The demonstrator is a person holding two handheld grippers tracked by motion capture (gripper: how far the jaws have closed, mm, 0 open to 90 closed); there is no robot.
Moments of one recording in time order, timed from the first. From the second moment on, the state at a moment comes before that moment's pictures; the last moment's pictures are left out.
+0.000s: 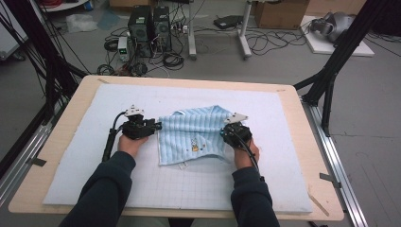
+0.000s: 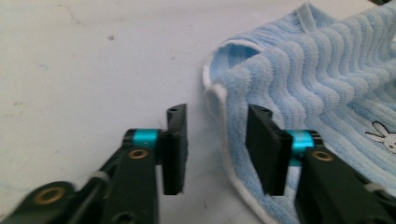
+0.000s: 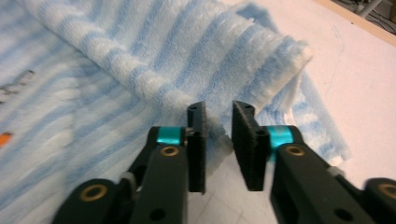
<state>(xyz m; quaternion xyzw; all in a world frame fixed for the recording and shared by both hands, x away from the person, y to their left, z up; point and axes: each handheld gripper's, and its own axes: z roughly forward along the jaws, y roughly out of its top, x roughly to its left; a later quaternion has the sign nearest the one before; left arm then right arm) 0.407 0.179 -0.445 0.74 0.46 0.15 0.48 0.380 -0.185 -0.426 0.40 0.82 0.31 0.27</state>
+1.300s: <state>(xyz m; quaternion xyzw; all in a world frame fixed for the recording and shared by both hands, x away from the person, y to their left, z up) 0.320 0.156 -0.450 0.83 0.35 0.15 0.41 0.286 -0.193 -0.447 0.41 0.81 0.37 0.19</state>
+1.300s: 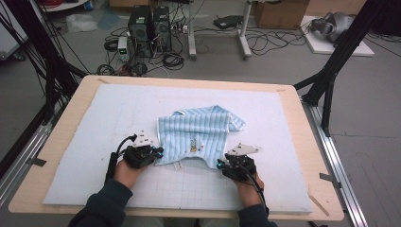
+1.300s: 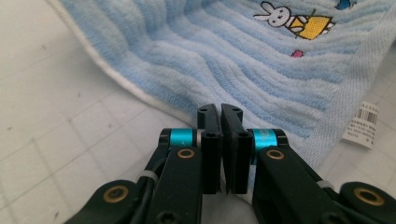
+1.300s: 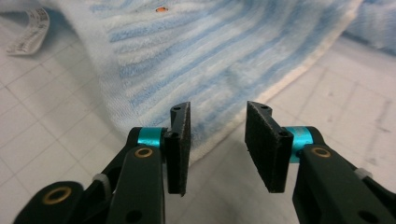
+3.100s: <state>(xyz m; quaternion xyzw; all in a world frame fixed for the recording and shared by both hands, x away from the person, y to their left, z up) 0.283 0.158 -0.448 0.86 0.26 0.06 0.44 0.270 -0.180 -0.440 0.34 0.86 0.36 0.09</state>
